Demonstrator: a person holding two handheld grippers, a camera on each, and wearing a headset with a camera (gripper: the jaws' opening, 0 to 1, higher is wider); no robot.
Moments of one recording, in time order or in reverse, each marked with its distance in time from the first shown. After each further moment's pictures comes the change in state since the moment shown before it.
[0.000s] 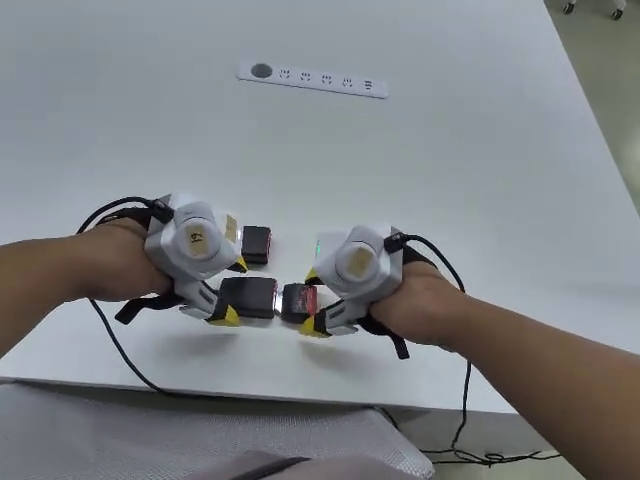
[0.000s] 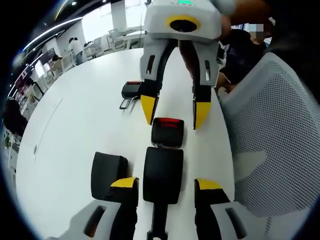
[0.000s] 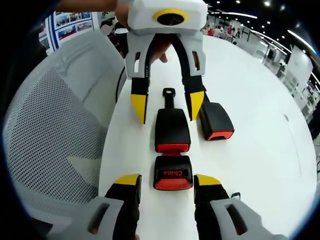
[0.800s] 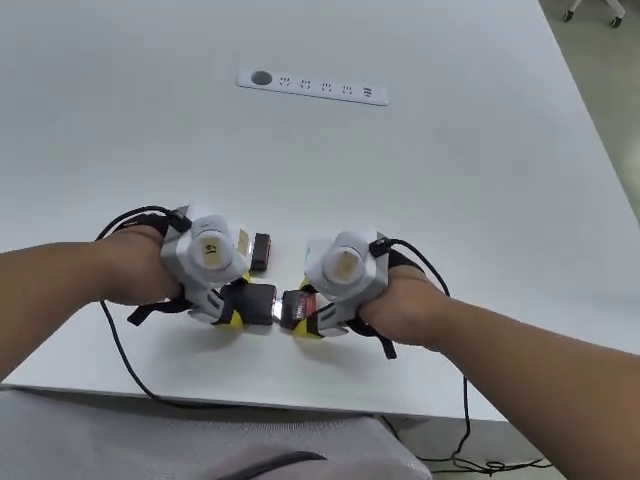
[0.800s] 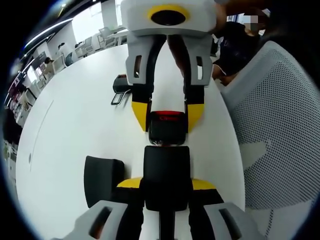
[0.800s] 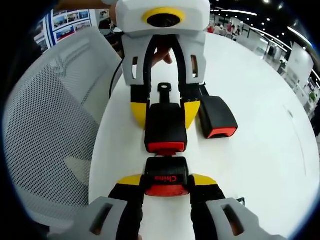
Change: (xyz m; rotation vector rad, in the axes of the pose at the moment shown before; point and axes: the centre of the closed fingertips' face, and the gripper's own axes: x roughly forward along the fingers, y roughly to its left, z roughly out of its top) left arm 0.028 0.012 -0.009 0.065 0.054 -0.036; right arm 0.018 -0.013 -0.003 0.027 0.010 0.019
